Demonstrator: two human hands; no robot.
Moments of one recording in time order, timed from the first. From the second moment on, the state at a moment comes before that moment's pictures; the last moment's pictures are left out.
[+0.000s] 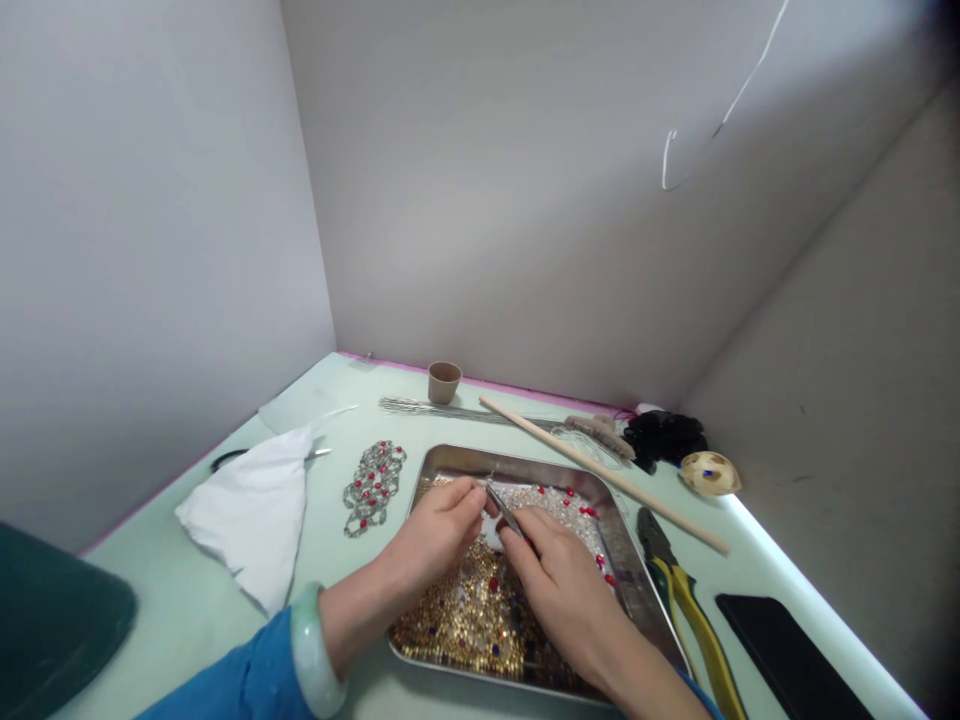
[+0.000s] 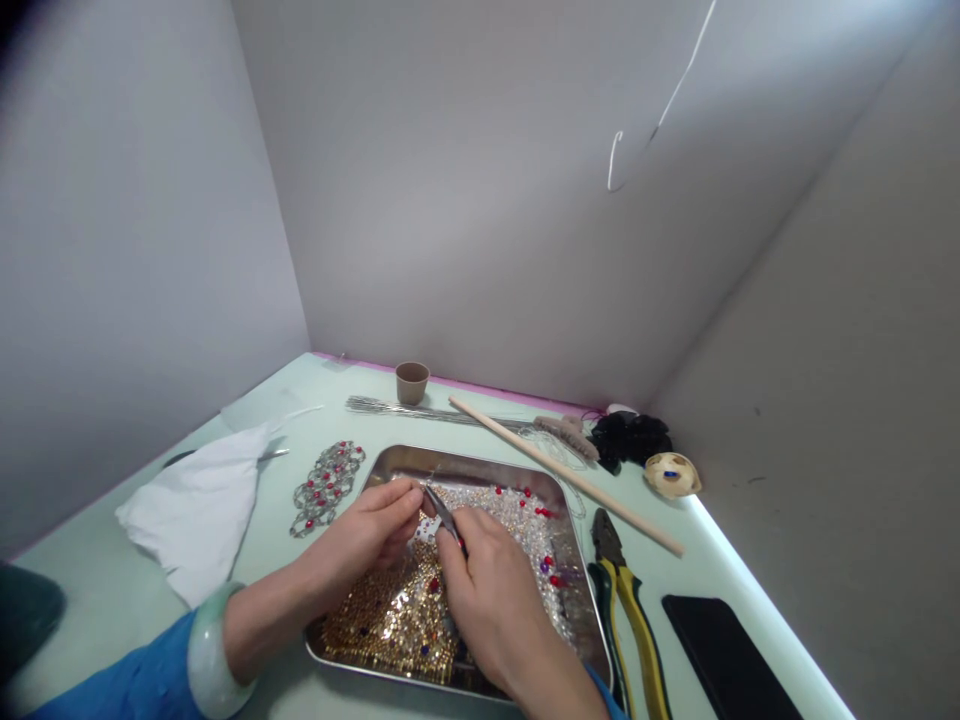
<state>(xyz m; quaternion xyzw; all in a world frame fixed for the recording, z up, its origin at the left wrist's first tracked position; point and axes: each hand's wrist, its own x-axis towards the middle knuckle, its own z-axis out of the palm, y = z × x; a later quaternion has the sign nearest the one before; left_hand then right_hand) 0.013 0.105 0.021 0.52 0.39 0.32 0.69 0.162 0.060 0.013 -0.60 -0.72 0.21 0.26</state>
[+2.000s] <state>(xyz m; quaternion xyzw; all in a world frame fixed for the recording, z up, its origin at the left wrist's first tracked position) 0.010 0.104 0.021 0.54 0.36 0.30 0.70 0.161 0.057 0.014 -0.61 -0.70 0.27 0.28</state>
